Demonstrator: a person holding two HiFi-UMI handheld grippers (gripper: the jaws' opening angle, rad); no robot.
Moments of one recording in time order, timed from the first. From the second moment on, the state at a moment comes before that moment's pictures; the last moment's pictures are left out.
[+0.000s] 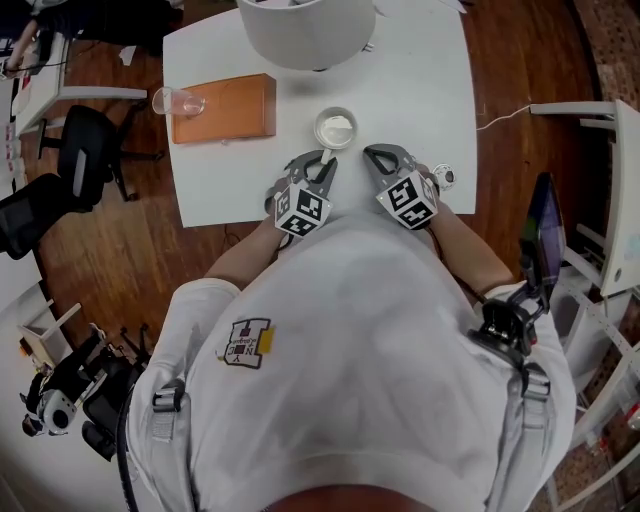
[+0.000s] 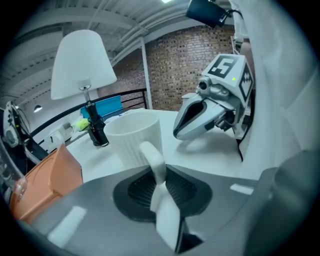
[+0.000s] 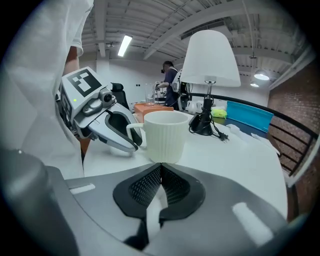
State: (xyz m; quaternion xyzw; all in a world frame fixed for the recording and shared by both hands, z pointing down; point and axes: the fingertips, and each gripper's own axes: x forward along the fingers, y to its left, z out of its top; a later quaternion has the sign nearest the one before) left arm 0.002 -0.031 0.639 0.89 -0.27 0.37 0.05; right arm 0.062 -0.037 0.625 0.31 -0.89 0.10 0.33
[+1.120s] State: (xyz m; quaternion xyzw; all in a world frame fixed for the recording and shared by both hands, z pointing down) left arm -0.032 -0.054 0.626 0.88 -0.35 0.33 0.00; right arm 0.037 -0.057 0.630 0.27 -0.89 0.06 0.36
